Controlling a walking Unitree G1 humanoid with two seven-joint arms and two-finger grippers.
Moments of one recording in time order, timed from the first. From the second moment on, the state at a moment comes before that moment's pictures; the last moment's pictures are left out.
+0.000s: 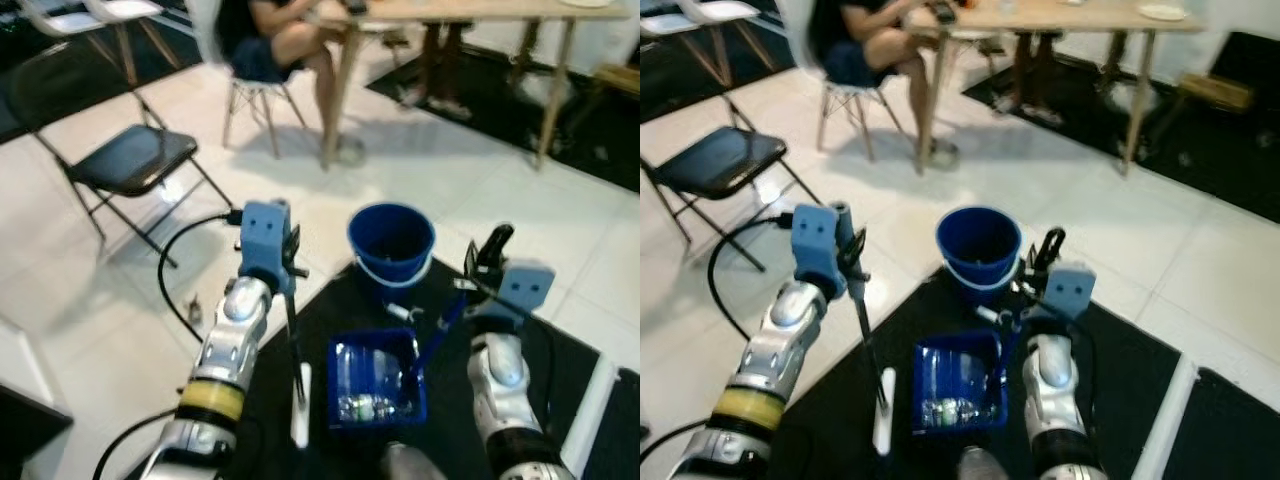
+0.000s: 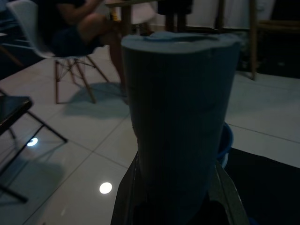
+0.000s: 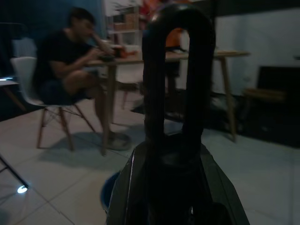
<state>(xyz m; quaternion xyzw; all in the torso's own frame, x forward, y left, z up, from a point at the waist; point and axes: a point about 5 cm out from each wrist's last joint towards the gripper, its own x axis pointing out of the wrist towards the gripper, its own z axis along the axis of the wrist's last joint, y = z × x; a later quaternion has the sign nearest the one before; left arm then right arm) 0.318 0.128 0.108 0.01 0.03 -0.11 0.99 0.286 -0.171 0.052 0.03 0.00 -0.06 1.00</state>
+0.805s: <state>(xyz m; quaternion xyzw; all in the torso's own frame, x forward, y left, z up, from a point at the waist) 0.320 0.125 0.111 0.01 0.03 -0.11 0.99 0.288 -0.173 0.053 0.03 0.00 -0.06 1.00</state>
